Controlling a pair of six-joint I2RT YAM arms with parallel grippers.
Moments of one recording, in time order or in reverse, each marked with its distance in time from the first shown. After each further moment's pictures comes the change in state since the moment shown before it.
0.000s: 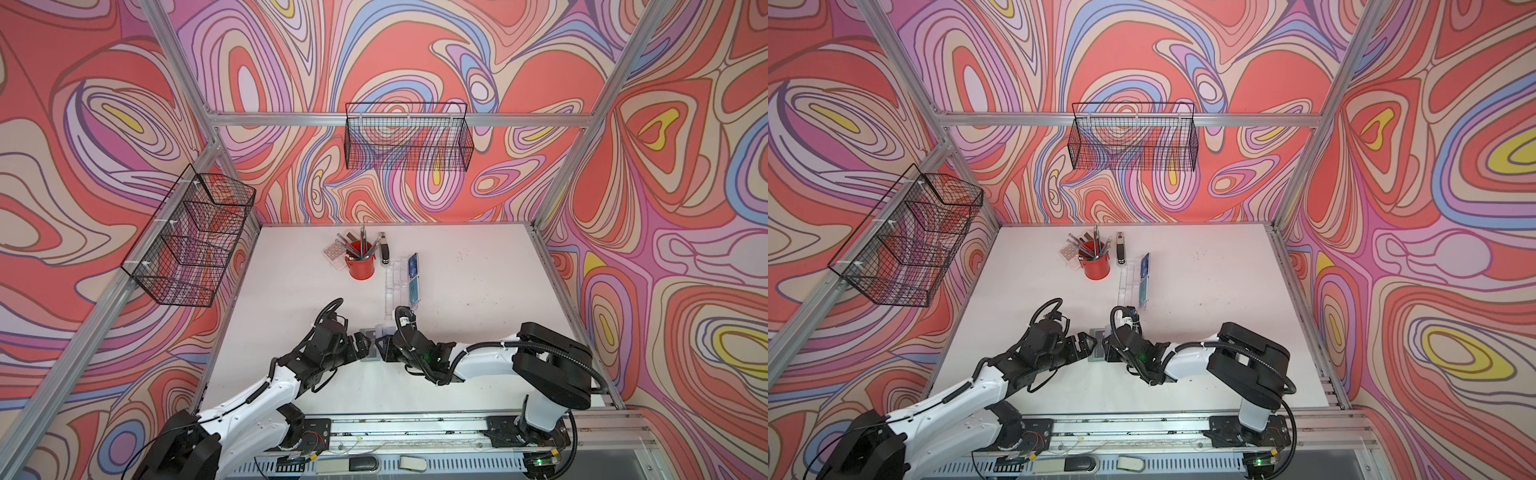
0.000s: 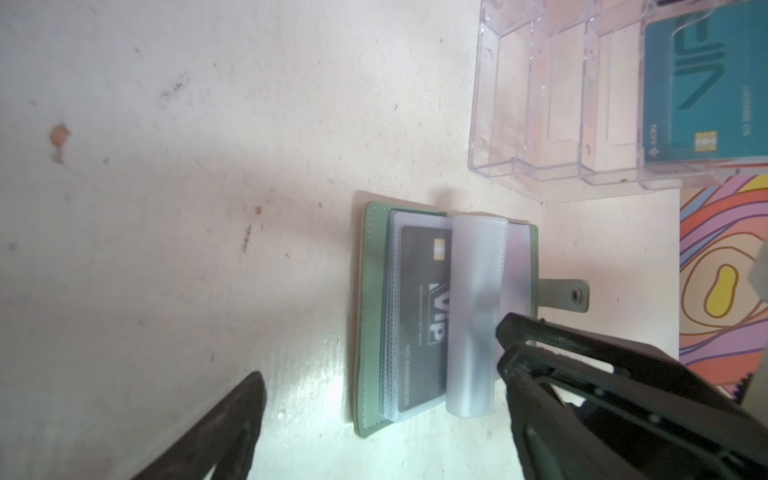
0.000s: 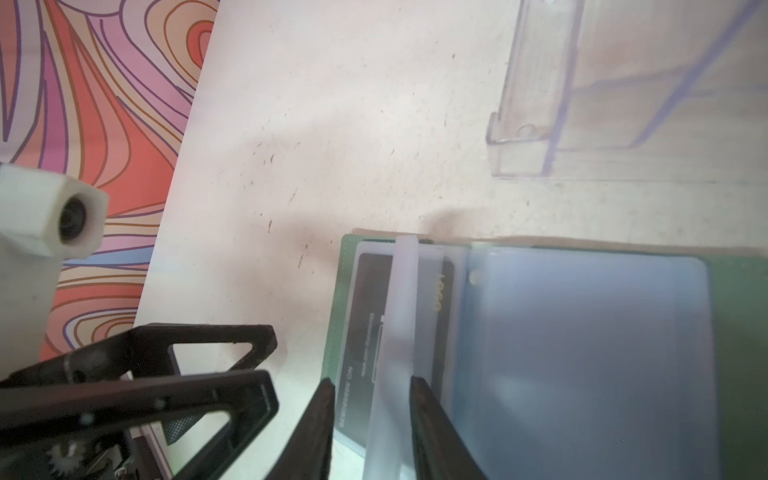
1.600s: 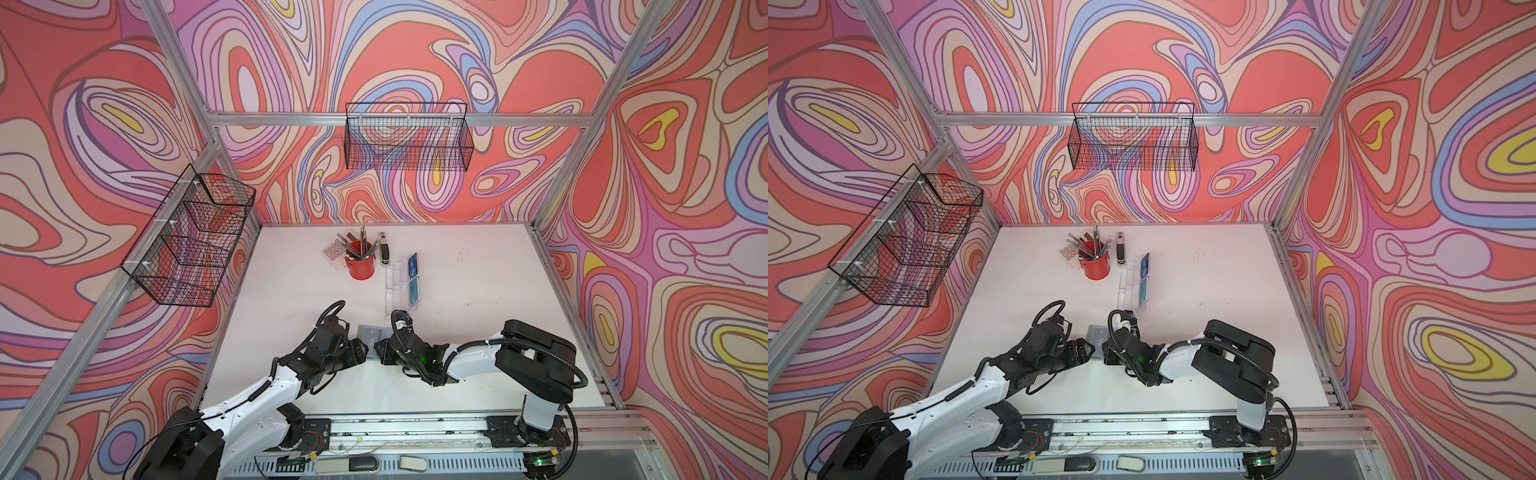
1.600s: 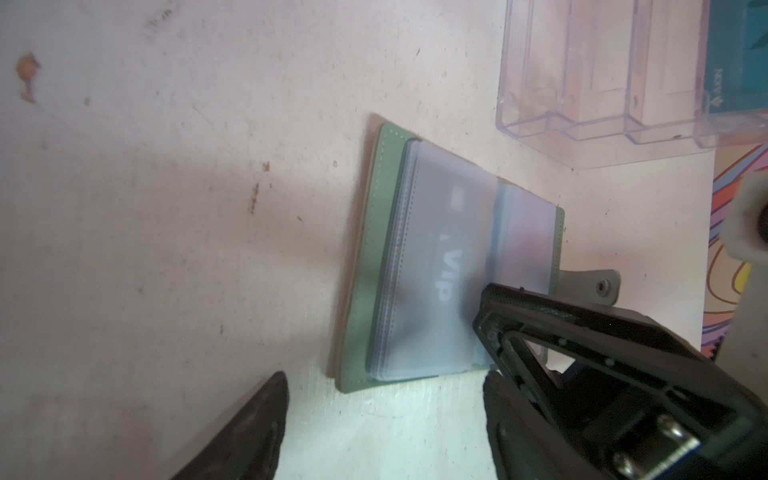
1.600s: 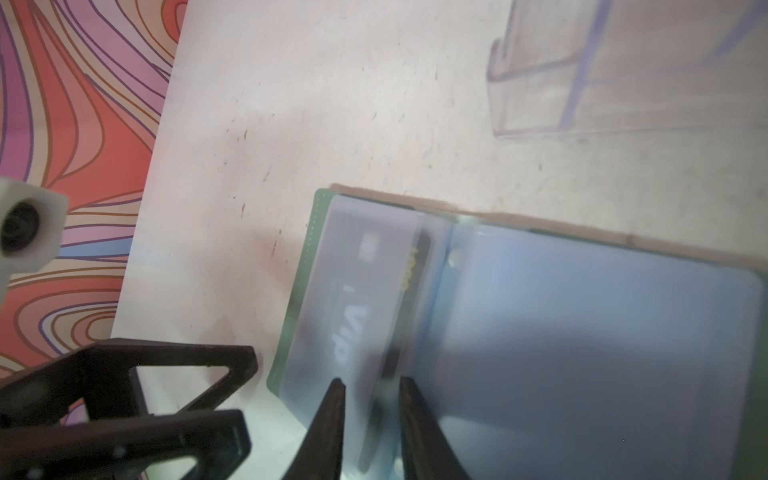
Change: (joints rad) left arm 0.000 0.061 -0.007 -0.012 0.057 0.034; right arm 0.001 0.090 0.013 0.052 -0.028 0.017
